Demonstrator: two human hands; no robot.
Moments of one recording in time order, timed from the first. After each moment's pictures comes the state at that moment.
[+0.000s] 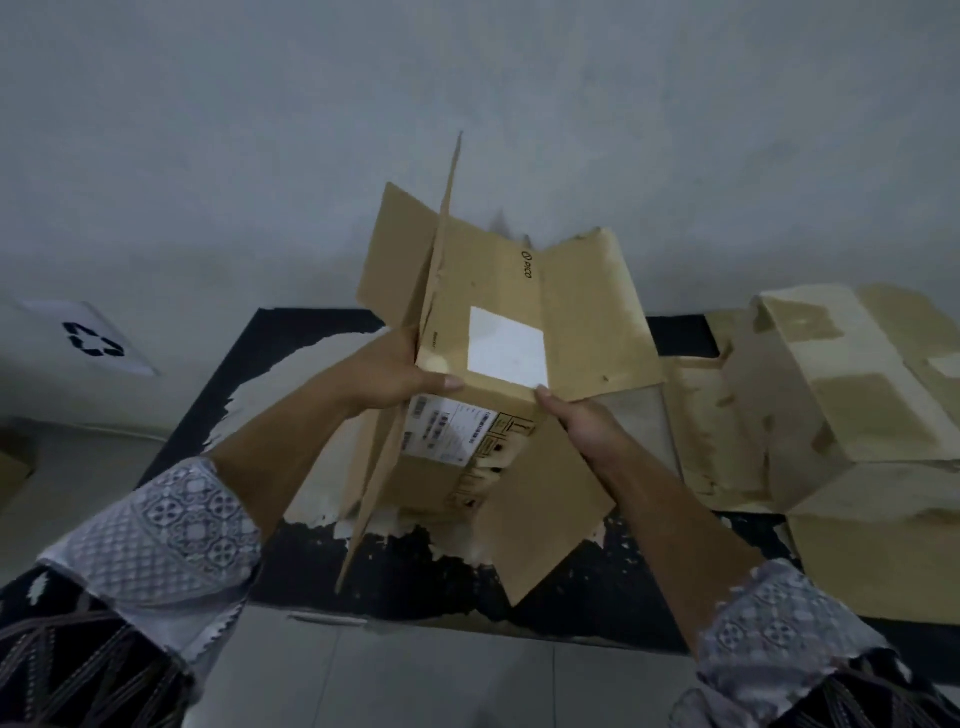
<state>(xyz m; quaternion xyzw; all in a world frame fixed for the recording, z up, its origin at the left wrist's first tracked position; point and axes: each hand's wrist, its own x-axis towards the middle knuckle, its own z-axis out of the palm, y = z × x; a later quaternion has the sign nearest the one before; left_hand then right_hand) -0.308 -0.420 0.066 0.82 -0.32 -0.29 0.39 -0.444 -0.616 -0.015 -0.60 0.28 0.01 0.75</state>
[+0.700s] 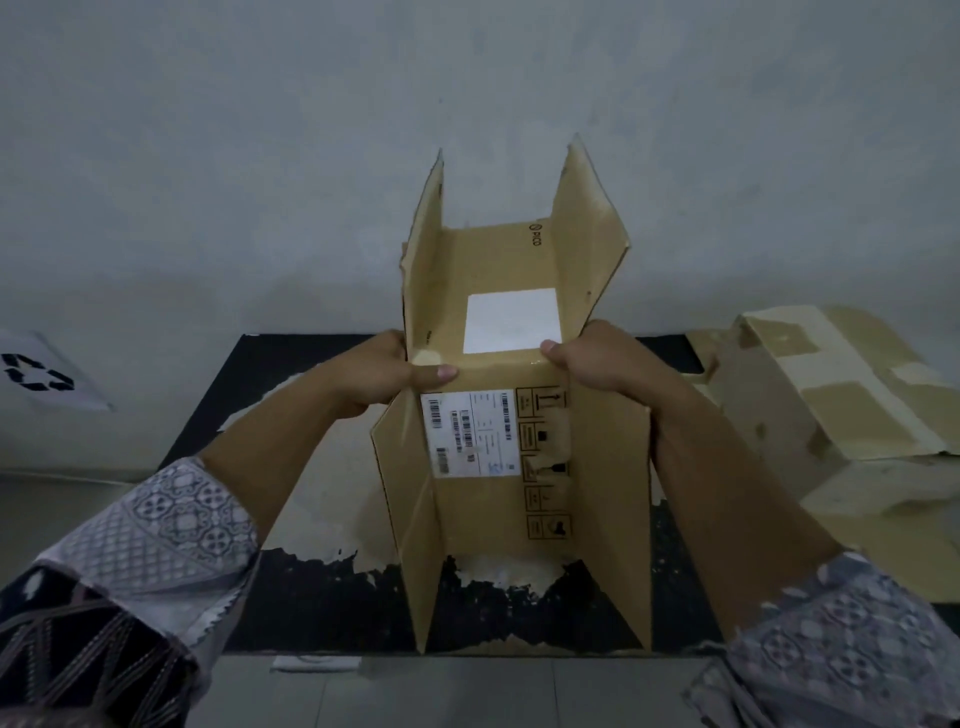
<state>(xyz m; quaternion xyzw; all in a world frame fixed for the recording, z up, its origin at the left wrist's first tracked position) -0.255 -0.372 0.073 0.77 -0.29 -0.36 0.45 -0.403 -0.574 0.103 -0.87 0.27 0.01 0.40</state>
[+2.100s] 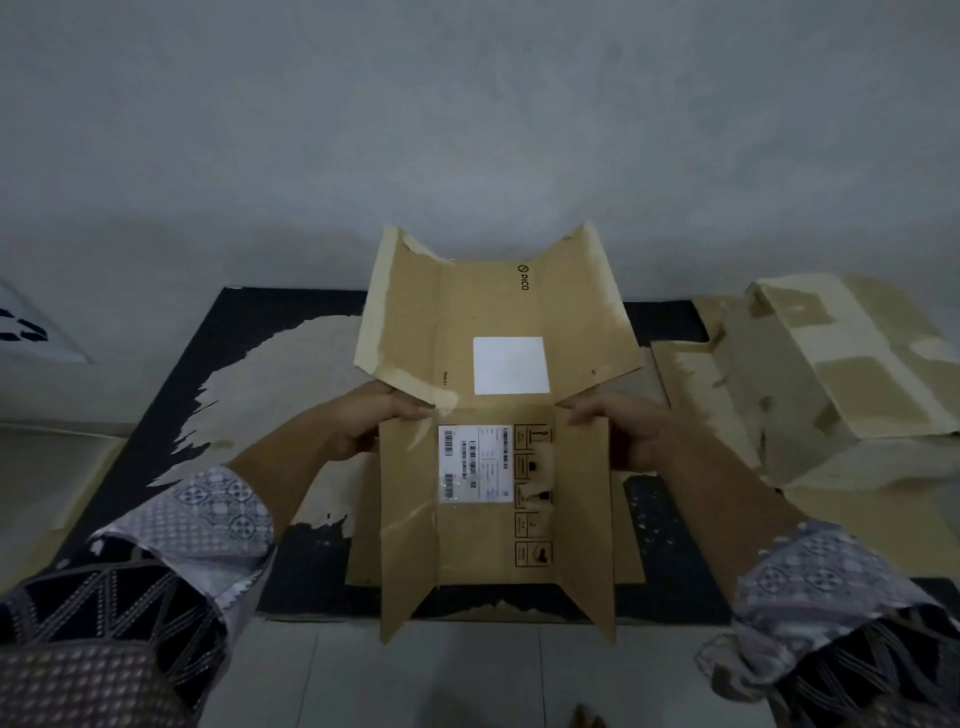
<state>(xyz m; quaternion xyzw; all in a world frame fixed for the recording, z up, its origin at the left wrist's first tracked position) -0.246 -0.351 -0.044 0.73 -0.10 -0.47 0.48 -0.430 -0.611 -0.016 -0.60 0.38 0.18 0.68</state>
